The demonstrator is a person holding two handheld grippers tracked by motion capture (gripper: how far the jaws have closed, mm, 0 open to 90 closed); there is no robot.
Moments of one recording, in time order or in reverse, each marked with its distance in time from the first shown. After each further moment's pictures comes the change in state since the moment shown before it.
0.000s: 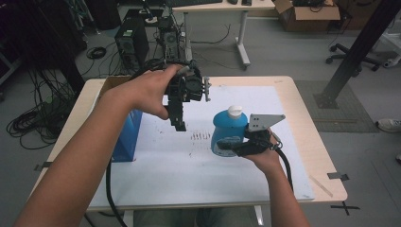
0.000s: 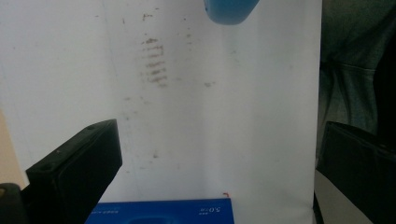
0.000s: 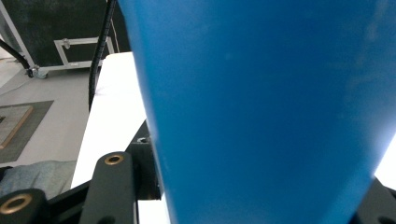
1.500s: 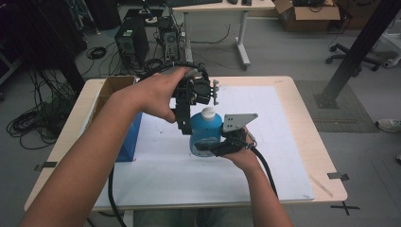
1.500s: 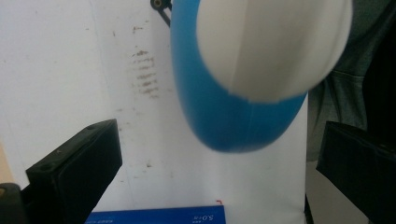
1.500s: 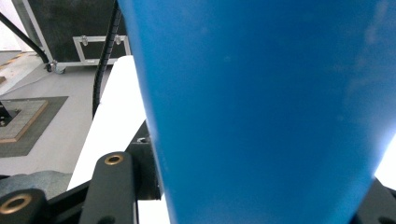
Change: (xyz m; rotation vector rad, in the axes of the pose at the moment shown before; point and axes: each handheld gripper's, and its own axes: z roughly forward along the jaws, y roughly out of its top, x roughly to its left) left arm -0.008 0.020 0.002 0.008 -0.017 0.013; right arm 0.004 0.012 0.060 -0.008 0.077 -0.044
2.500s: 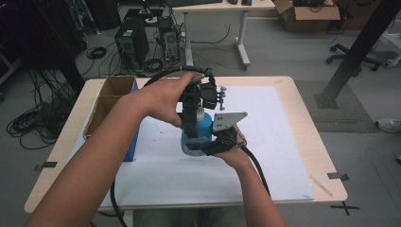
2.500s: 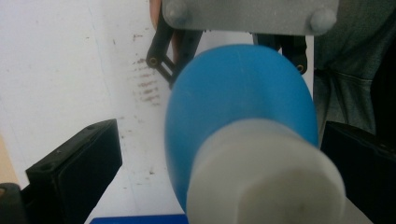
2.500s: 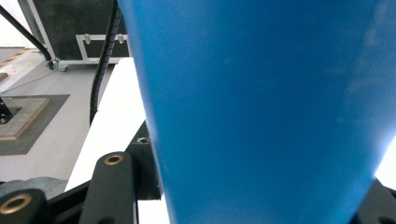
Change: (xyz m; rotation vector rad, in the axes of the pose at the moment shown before) left arm -0.006 0.014 0.009 0.016 0.027 0.015; right arm 0.001 0.010 0.022 0.000 0.018 -0.020
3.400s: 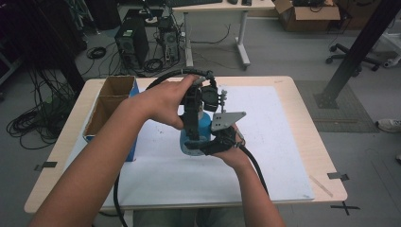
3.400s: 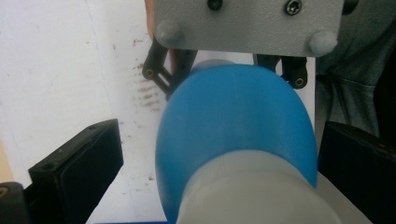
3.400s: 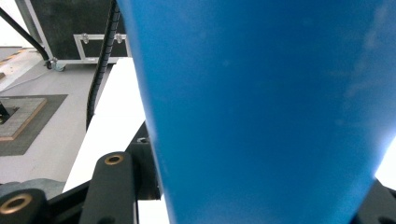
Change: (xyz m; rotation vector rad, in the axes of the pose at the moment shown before) left arm -0.003 0.000 0.004 -0.018 0.010 -0.007; right arm 0.000 0.002 0.002 -0.001 -0.006 0.007
